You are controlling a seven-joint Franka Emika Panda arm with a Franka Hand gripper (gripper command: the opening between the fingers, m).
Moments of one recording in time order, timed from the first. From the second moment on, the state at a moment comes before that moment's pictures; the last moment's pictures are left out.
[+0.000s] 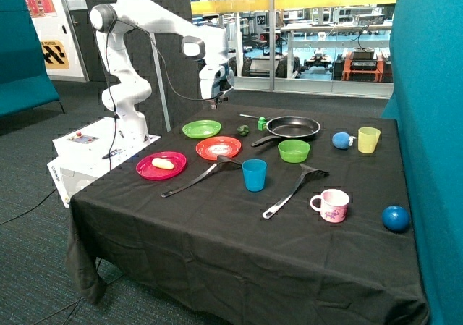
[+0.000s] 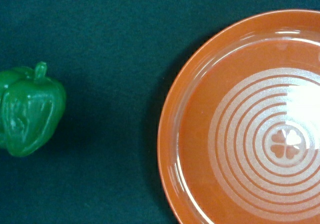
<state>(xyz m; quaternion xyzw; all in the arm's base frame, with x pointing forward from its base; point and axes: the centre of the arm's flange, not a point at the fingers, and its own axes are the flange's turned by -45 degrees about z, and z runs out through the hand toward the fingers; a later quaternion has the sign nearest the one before) 0.498 0.000 0.447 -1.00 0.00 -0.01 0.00</state>
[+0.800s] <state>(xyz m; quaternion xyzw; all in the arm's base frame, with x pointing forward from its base) 0.499 0.055 0.437 -1.00 0.00 0.01 0.00</state>
